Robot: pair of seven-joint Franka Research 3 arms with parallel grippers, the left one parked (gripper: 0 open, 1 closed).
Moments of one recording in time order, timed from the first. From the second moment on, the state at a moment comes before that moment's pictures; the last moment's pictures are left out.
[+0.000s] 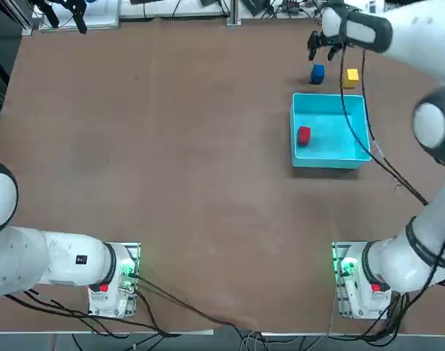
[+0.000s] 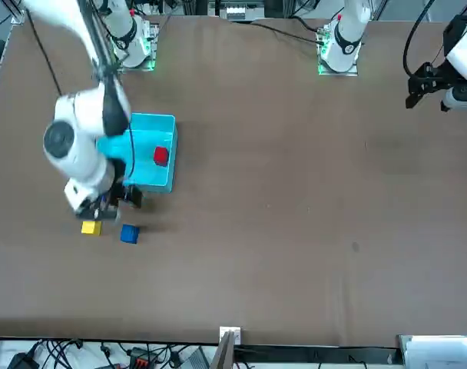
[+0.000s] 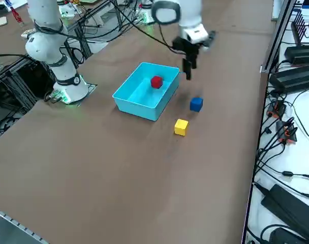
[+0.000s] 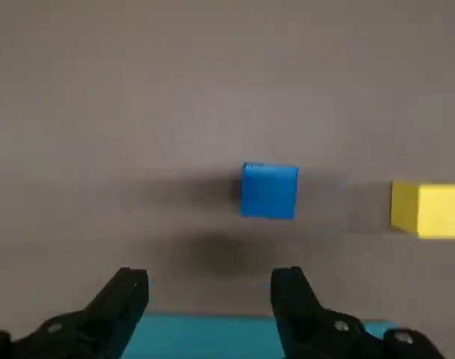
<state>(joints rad) 0.25 0.50 -0.05 -1.67 0.00 2.22 0.22</state>
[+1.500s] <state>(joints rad) 0.20 0.78 -0.05 -1.48 -0.03 2.30 0.10</state>
